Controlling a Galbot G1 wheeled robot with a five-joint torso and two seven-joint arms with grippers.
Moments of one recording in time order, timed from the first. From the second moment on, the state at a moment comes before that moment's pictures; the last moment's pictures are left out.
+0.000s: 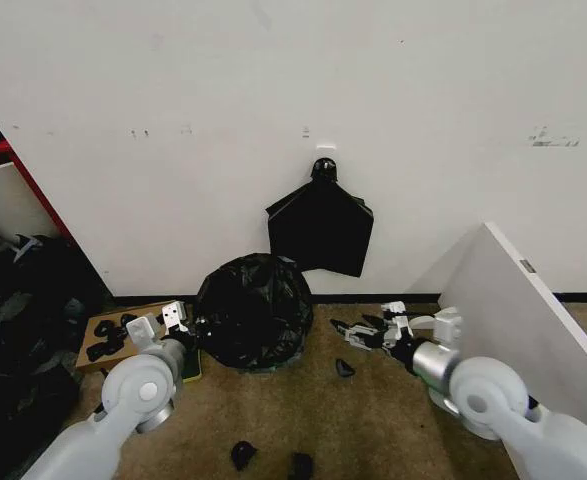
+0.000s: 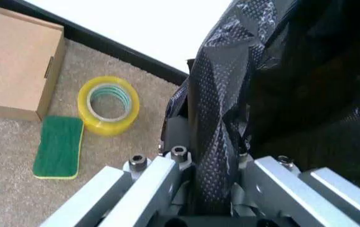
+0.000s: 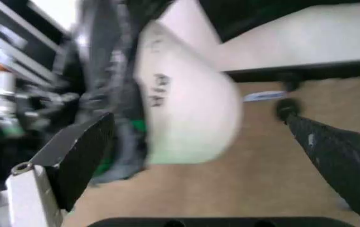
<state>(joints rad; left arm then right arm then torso) 1.21 -0.91 -0.29 -2.04 -1.31 0.35 -0.68 -1.24 0.73 0.19 2.08 1.31 -0.36 0.02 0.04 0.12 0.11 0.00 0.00</state>
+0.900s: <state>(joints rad) 1.23 -0.91 -0.30 -2.08 -1.33 0.39 -0.67 -1.18 0.81 0.07 2.05 1.19 -0.28 -0.02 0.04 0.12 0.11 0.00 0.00</state>
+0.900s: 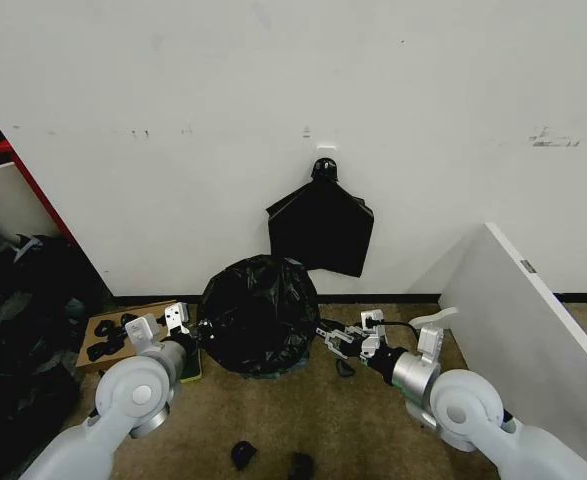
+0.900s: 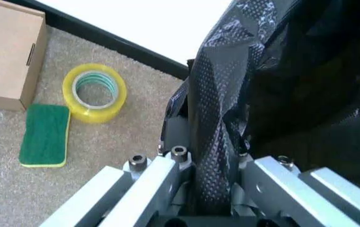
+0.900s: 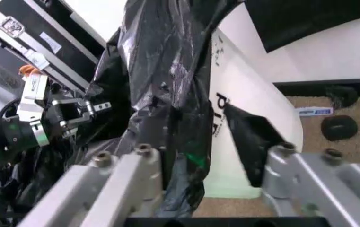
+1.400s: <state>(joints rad) 1.24 -0.93 -0.30 -2.08 -1.33 0.39 -0.67 -1.19 0.80 0.07 2.05 1.17 -0.27 -0.01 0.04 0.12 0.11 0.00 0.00</state>
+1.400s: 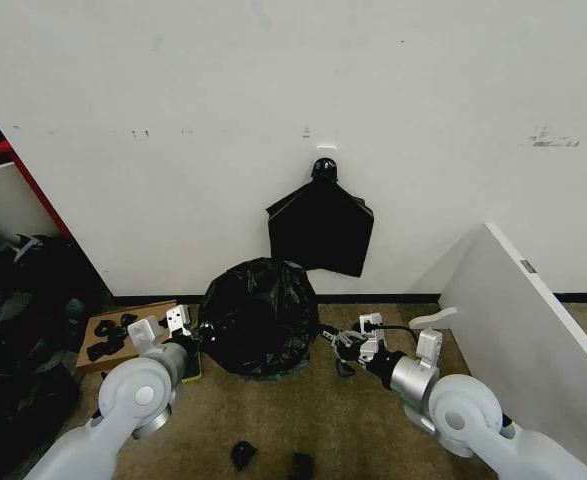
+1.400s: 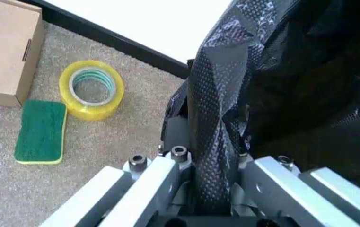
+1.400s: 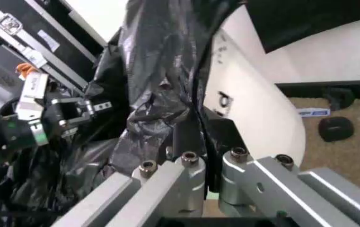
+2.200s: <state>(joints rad) 1.25 -0.95 -0.30 -2.12 -1.36 0.39 -0.69 -1.17 0.87 -0.05 1.89 0.72 -0.24 0.09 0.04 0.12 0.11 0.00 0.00</state>
